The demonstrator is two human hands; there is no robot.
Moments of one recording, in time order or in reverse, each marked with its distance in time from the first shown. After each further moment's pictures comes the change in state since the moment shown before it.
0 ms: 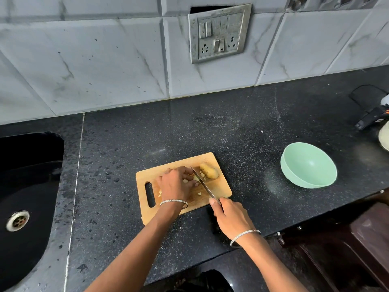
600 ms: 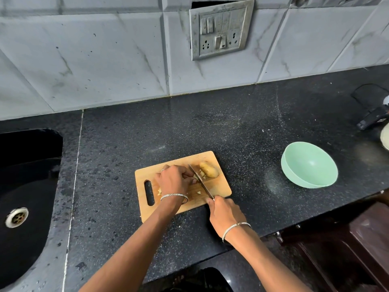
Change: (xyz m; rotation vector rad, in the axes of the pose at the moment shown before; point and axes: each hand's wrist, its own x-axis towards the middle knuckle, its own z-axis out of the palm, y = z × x) left_hand 0.003 0.009 -0.007 0.082 0.024 -0.089; right_hand 0.005 -0.017 0.006 -0.188 -0.003 0.018
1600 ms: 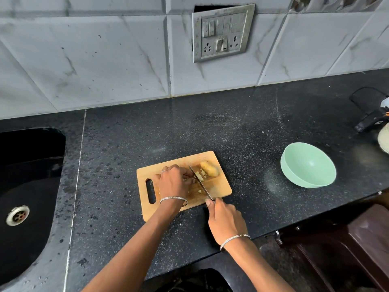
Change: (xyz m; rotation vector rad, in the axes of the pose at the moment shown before) left_hand -0.011 -0.003 -0.005 0.185 0.040 0.065; right_hand -0.022 -0.004 0.007 0.023 0.106 -0.022
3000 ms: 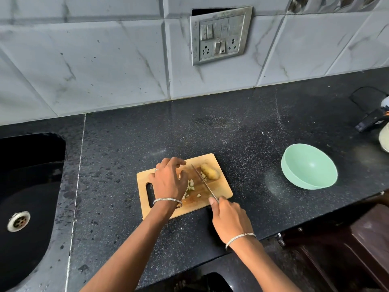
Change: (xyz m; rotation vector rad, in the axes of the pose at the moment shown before) left_hand 0.007 -0.007 -0.010 -0.228 0.169 0.033; right_hand 0.008 0.006 -0.009 0.009 0.027 -0.028
